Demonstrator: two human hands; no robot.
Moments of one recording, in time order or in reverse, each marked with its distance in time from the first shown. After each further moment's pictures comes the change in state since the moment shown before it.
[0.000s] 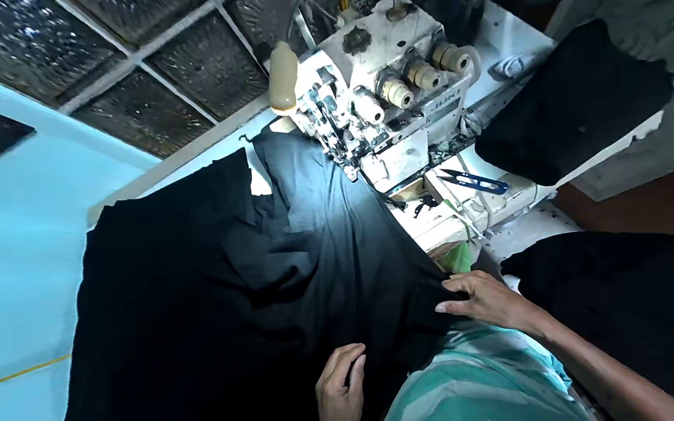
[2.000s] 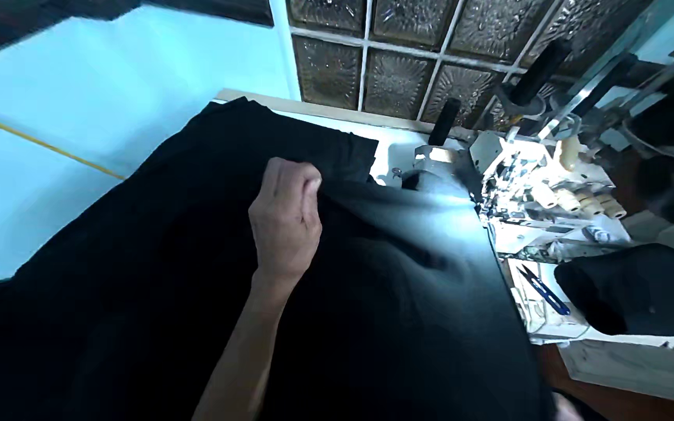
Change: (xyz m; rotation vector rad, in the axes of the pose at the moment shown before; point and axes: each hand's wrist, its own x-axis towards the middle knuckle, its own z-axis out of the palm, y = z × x) left_hand 0.153 0.003 -0.152 0.268 0.746 0.240; right_hand -0.057 -0.024 -0.018 0.603 -0.085 -0.377
